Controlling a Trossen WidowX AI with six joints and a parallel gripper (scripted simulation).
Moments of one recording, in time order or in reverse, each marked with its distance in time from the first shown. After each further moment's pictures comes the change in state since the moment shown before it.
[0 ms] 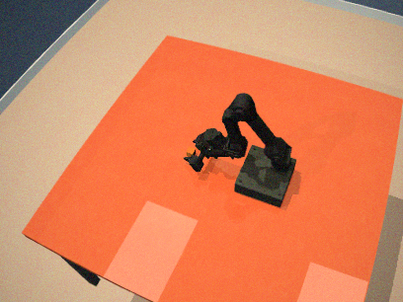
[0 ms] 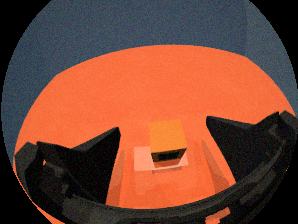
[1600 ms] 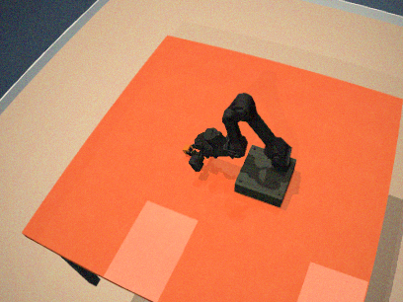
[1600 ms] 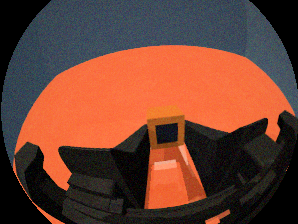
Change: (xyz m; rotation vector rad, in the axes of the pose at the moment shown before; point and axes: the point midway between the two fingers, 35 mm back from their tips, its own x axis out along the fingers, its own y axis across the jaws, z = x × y) arm 0.001 0.000 0.002 0.000 -0.004 0.001
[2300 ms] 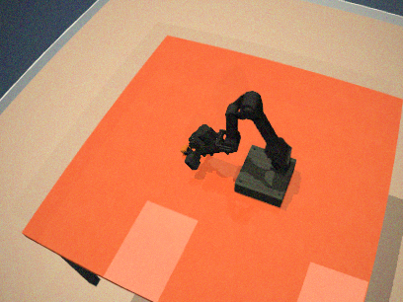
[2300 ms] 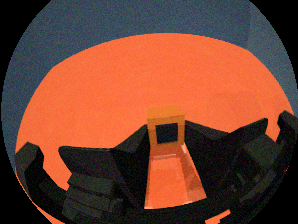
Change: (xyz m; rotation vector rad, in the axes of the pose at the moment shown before) arm 0.012 0.001 0.004 -0.006 0.132 0.001
